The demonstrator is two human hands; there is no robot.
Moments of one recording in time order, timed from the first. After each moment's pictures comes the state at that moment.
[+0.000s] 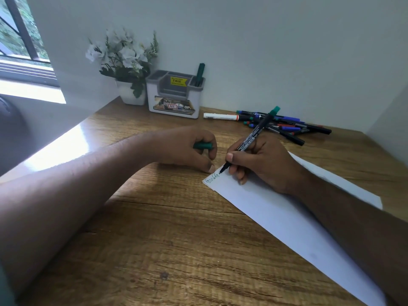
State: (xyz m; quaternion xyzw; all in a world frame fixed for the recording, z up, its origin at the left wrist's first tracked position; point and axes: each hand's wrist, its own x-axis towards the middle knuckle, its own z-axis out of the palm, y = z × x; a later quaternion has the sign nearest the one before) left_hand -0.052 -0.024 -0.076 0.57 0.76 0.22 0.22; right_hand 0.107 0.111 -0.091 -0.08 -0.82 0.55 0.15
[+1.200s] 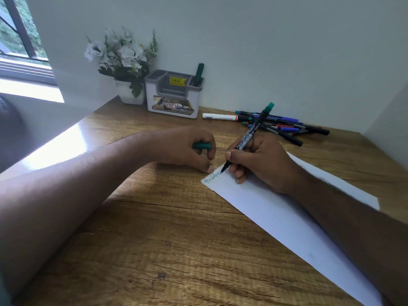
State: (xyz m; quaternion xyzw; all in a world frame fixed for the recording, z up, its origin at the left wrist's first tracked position) left_hand -0.052 -0.023 -0.076 0.58 0.75 0.21 0.22; right_hand 0.106 0.105 -0.087 -0.13 -0.81 0.55 0.16
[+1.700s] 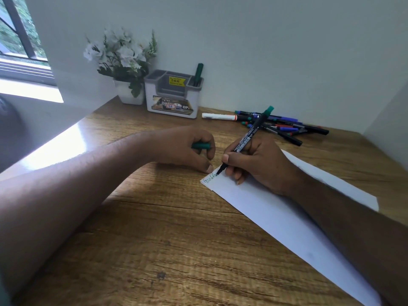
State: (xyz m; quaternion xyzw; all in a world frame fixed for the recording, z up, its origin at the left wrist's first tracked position) left_hand -0.050 -0.023 -0.074 0.58 0.76 0.21 0.22; right_hand 0.108 0.103 -0.088 -0.12 -0.82 0.54 0.15
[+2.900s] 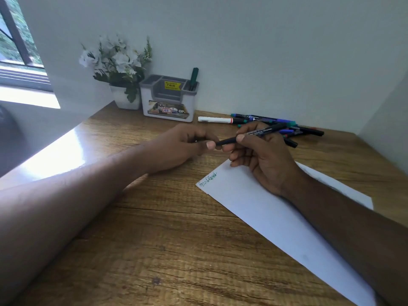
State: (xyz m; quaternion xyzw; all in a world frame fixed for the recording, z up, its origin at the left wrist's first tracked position) left_hand -0.038 -0.026 -0.082 0.56 0.70 0.40 0.18; right_hand 0.105 0.118 -0.088 -0.09 -0.65 0.71 0.26
